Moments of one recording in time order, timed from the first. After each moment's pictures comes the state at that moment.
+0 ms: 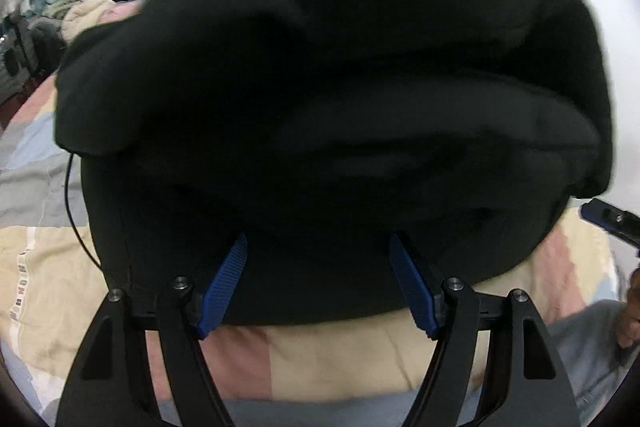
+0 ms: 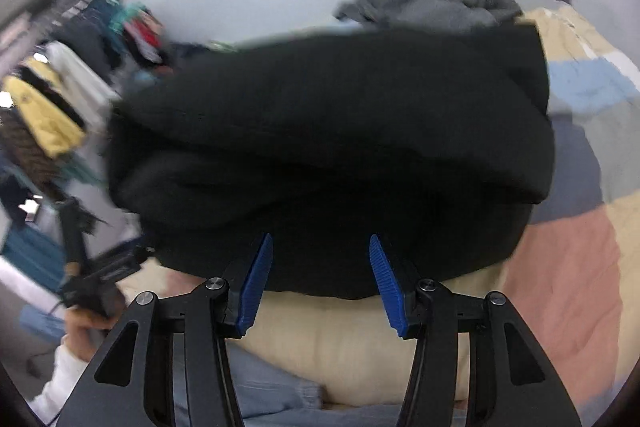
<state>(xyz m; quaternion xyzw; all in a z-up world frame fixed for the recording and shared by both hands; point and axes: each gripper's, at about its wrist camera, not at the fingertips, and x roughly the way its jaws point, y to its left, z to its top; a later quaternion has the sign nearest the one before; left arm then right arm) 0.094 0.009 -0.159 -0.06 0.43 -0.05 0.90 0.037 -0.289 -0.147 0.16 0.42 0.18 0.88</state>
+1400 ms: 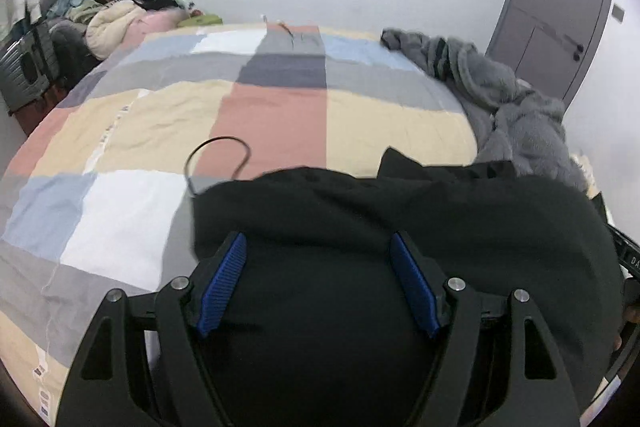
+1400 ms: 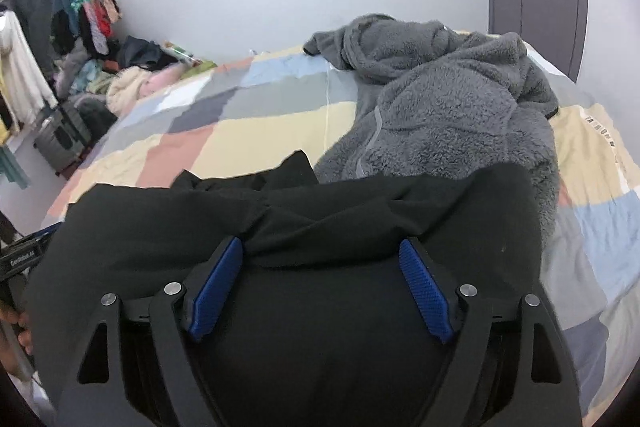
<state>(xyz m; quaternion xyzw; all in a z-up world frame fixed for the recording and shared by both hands) 0.293 0.074 -0.129 -0.08 0.40 0.02 0.91 0.275 -0.243 -0.156 0.06 0.37 0.12 0.92</state>
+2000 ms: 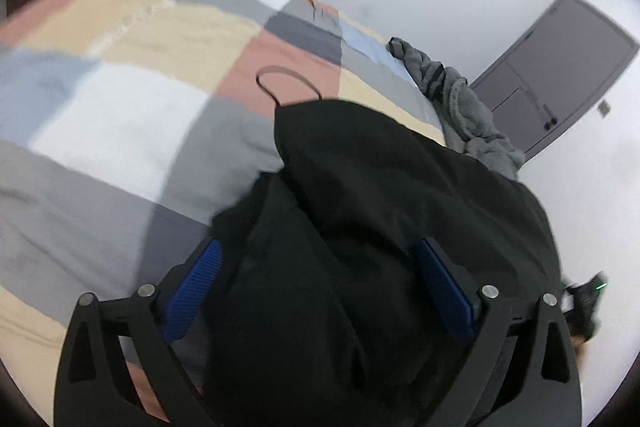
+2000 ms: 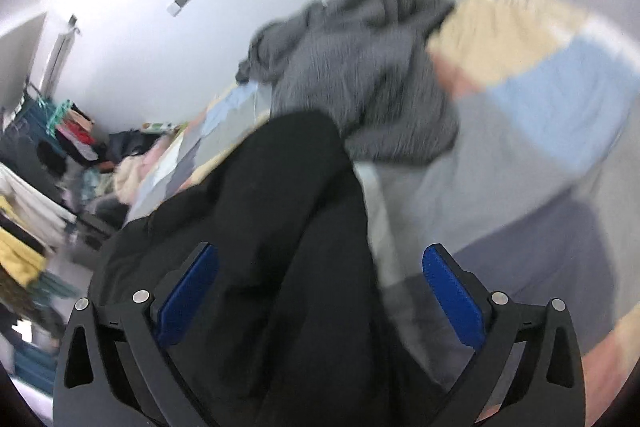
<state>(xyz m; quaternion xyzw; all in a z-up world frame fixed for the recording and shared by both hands) 0.263 0.153 -0.178 -0.29 0.42 -0.05 0.86 0.233 -0.398 -0.196 0.29 0.40 0.08 0.87</state>
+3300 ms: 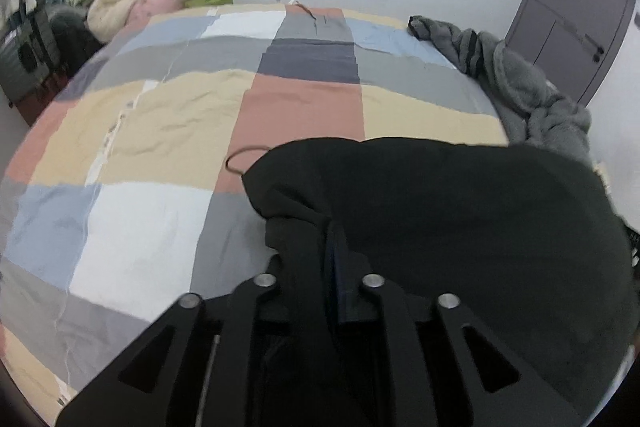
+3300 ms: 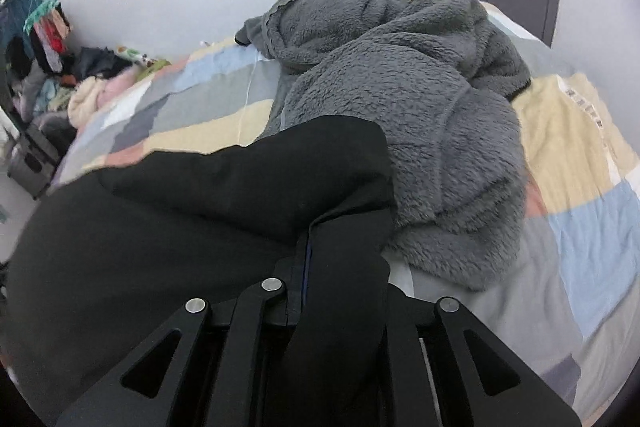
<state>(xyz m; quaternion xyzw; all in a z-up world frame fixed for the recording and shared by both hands) 0.351 0.125 -0.142 -0.10 0.45 0.03 0.88 0.348 -0.336 -0.174 0.11 0.43 0.07 0.89</state>
